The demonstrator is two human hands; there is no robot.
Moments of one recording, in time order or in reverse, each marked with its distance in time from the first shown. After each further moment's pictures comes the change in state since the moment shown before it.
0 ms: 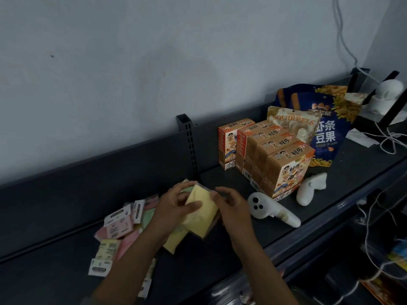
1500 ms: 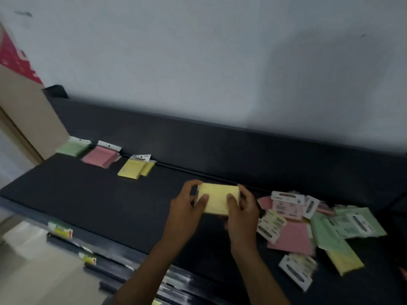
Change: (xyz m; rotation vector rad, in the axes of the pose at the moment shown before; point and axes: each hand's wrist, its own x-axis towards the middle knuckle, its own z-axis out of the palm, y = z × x) left_hand -0.245 -0.067 -0.279 0.405 0.909 0.065; right_hand -0.162 0.084 0.336 -0.033 -0.395 0.006
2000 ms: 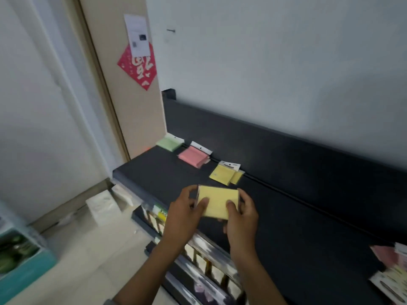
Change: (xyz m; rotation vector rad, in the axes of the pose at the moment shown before) left_hand -0.031 -0.086 -0.231 0.188 0.306 -0.186; right_hand -0.119 0.018 0.215 0.015 -0.354 0.085
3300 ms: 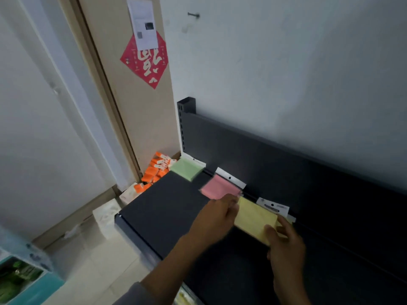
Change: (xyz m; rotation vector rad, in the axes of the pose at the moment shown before) left_hand 0.218 -0.058 0.007 0.237 -0.369 0.153; right_hand 0.164 0.058 0.080 -0.227 0.192 0.052
